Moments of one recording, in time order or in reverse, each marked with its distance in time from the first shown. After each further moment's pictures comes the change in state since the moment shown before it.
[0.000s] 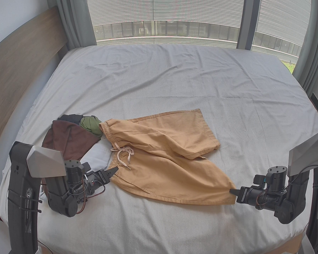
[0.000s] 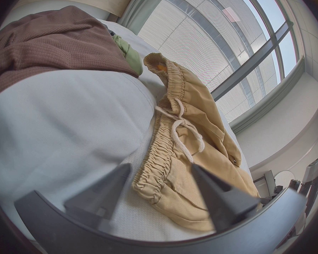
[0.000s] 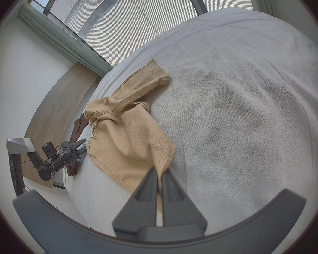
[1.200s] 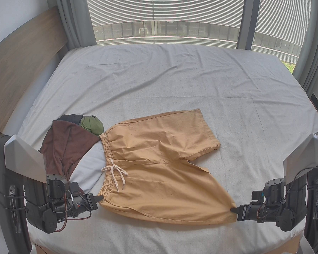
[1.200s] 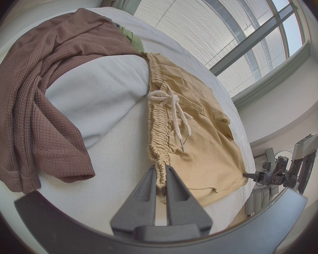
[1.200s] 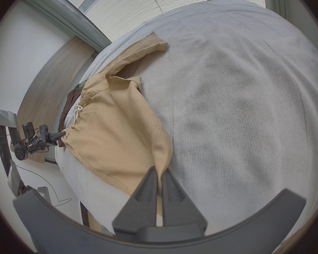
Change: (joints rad) left arm 0.027 -0.196 0.472 -0.008 -0.087 0.158; right arm 0.017 0.070 0.126 0.000 0.001 -0.137
